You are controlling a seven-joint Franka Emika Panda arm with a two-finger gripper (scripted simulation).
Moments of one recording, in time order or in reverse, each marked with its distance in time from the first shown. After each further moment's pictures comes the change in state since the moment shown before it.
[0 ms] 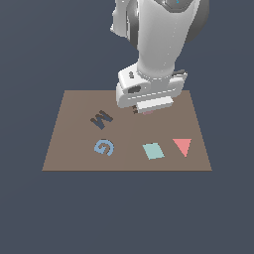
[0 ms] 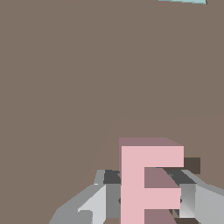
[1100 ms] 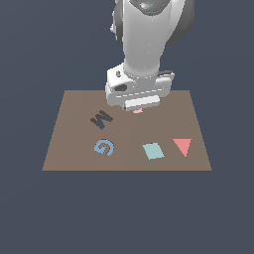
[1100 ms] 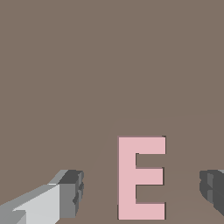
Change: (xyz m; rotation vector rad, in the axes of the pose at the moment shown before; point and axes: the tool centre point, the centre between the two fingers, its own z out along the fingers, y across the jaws) arm -0.018 0.029 0.007 -0.001 -0.001 0.026
